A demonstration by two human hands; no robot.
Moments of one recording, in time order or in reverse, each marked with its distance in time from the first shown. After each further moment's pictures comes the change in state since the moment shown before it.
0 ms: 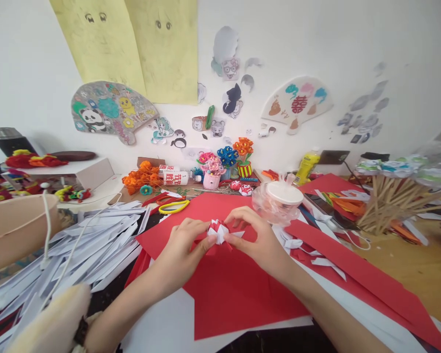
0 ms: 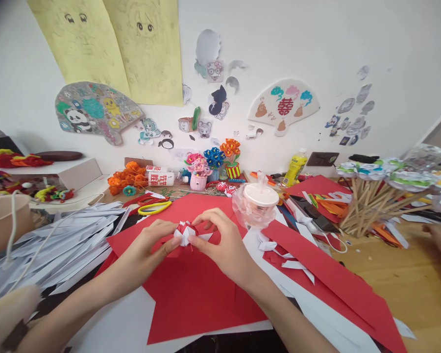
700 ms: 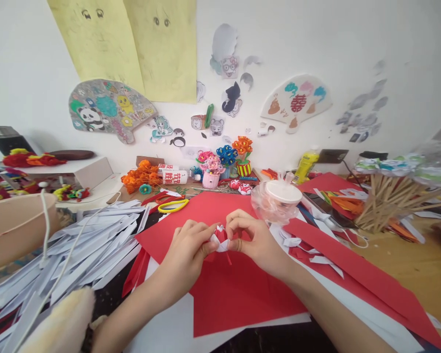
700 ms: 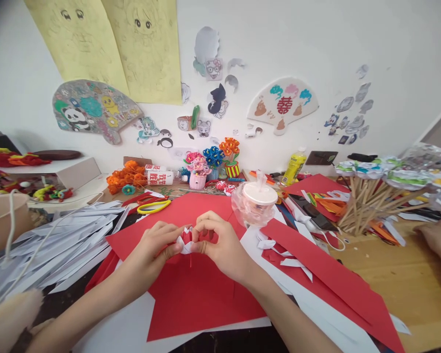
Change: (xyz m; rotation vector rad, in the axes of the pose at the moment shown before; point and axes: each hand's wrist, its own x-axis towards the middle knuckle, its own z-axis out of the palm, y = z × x) left_hand -0.002 0.001 0.011 0.093 -0.055 -0.037; right_hand 0.001 -0.001 -0.002 0.139 -0.155 0.067
